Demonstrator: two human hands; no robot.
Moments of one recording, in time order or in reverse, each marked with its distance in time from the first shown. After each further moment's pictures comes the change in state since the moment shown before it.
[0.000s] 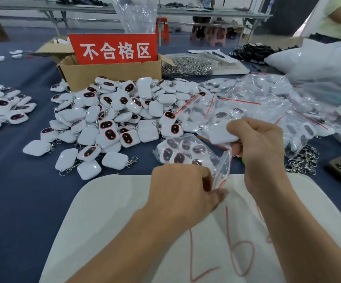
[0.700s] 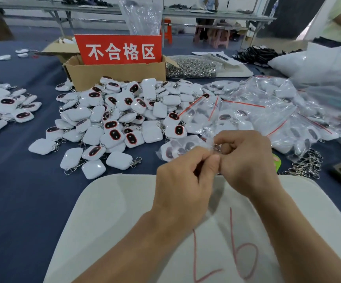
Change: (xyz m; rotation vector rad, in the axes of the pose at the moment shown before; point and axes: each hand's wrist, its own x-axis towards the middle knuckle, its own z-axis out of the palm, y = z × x) left_hand -0.006 0.002 -0.008 -0.634 0.375 0.055; right_hand -0.009 0.005 0.002 -0.595 -0.248 -0.337
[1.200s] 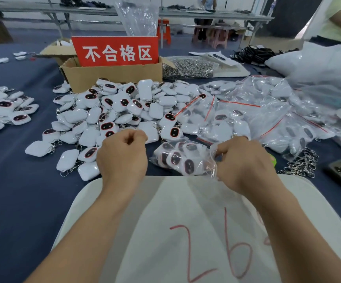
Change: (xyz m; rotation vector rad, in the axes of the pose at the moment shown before) left_hand 0.052 -0.056 -0.044 0.179 0.230 -0.508; right_hand 0.005 0.002 -0.008 -0.514 -0.247 0.214
